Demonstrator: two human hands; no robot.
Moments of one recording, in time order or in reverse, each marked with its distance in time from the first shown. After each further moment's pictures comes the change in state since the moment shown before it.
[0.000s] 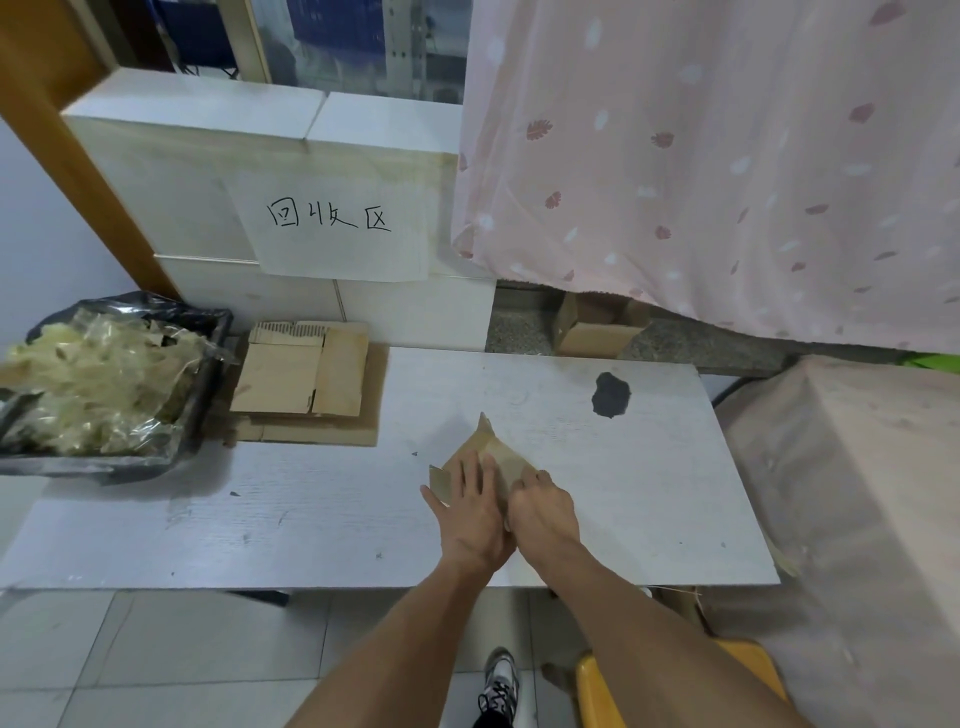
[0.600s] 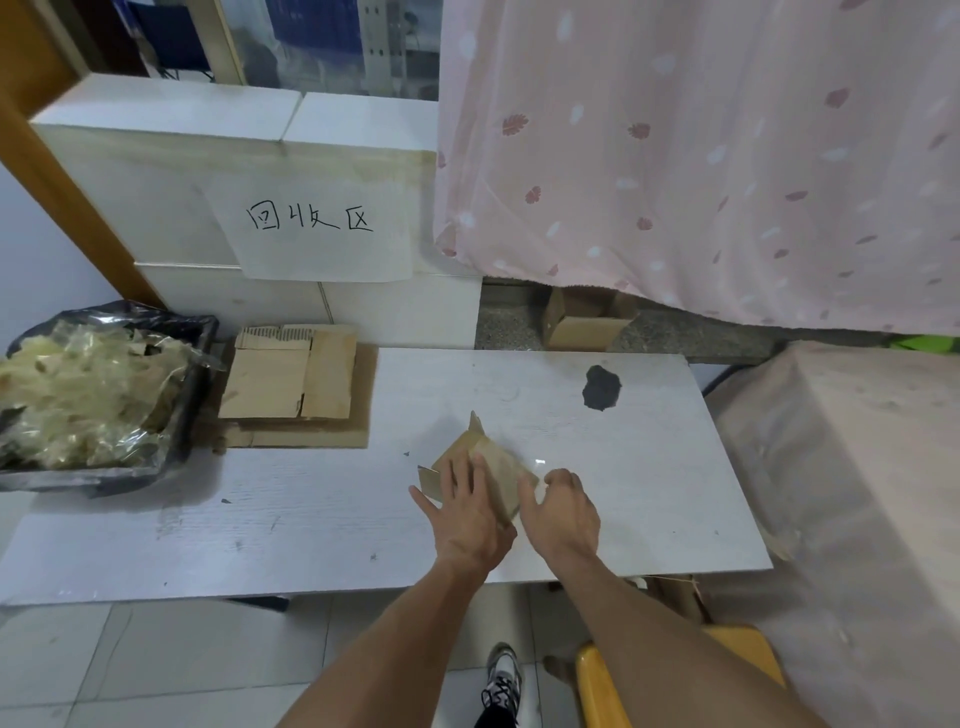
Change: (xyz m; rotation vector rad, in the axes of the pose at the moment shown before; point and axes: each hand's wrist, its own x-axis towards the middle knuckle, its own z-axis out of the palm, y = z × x) left_hand -0.002 0.005 0.004 -0.004 0.024 -0.060; right_hand -0.020 0.023 0.003 0.611 0.198 0.462
